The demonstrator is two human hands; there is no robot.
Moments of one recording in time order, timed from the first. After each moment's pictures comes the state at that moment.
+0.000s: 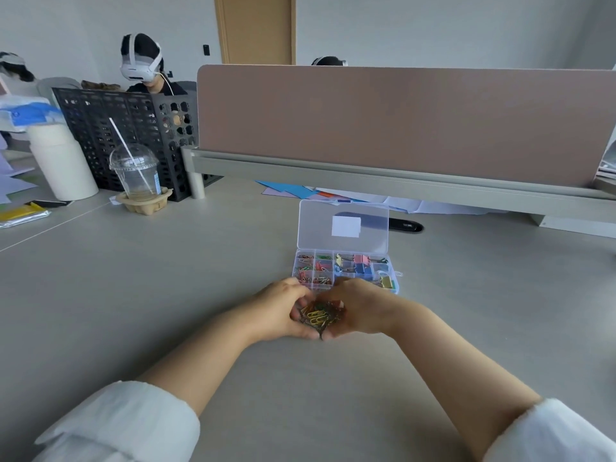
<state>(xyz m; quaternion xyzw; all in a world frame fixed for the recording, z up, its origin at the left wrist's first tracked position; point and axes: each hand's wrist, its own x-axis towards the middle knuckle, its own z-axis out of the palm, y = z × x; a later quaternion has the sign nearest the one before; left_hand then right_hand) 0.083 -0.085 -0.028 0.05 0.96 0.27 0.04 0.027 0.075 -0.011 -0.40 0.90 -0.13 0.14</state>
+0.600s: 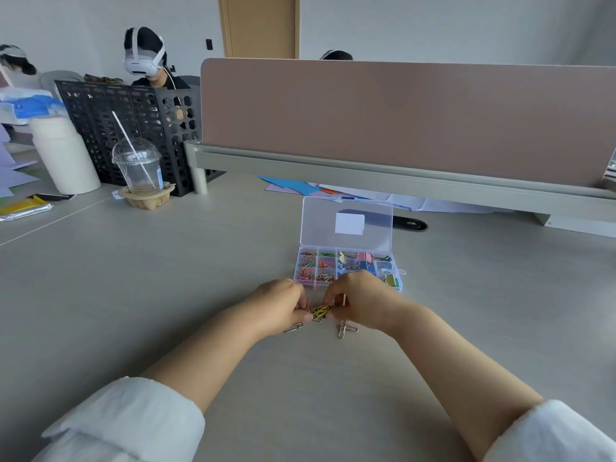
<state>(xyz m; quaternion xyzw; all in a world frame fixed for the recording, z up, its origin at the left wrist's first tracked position) 0.077 -0.086 -0.033 0.01 0.99 0.16 0.03 0.020 0.073 -0.019 -0.40 0.90 -0.14 0.06</state>
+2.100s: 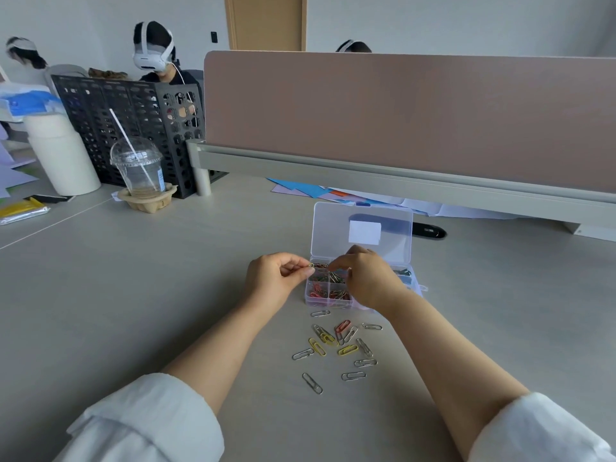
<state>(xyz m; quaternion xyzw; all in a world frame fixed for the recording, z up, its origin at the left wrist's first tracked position) 0.022 -0.120 -0.051 -0.10 0.83 0.49 -0.24 -0.034 0.037 -0.021 -0.30 0.94 -0.19 -0.02</state>
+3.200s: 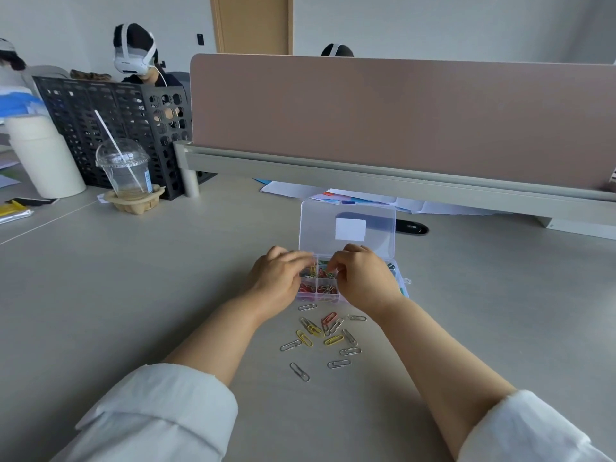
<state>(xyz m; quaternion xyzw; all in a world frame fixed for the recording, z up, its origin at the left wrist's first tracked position) 0.025 -0.107 -0.043 0.05 0.97 0.17 -0.16 -0.013 0.053 -0.021 -0.30 0.92 -0.22 -0.11</state>
